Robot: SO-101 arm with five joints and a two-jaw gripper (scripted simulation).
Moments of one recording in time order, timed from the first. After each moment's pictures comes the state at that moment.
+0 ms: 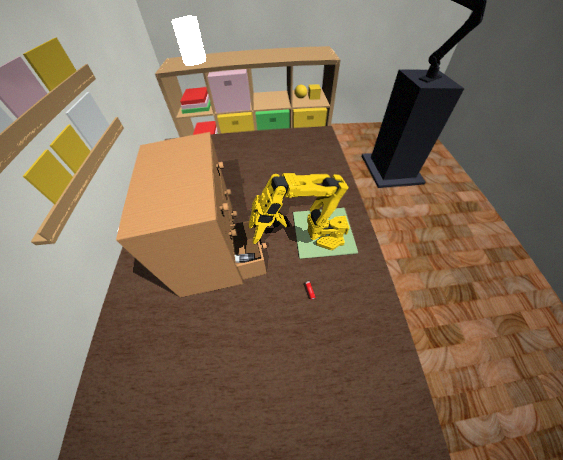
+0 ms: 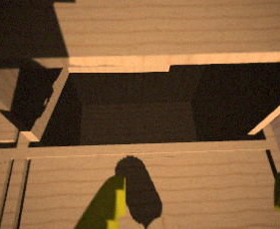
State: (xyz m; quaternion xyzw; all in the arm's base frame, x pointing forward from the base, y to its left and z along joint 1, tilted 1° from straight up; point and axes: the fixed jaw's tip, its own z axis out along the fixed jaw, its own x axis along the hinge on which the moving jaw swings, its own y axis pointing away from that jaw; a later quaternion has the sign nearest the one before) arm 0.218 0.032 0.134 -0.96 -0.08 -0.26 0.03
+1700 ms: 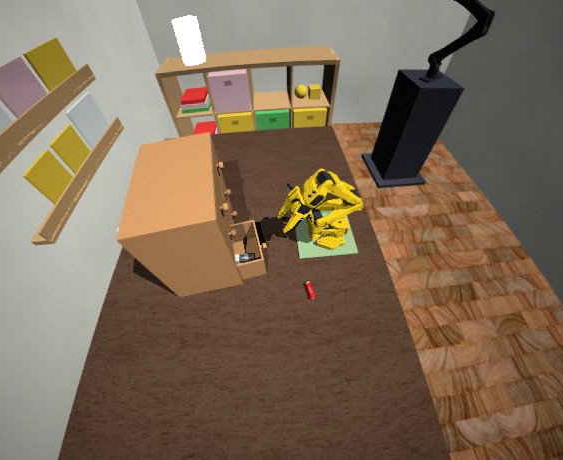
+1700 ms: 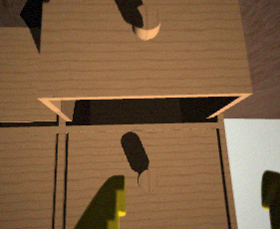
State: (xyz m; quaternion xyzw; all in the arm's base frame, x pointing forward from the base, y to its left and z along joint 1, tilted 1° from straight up) arm 0.138 0.017 0.144 -0.92 -0.08 -0.38 0.03
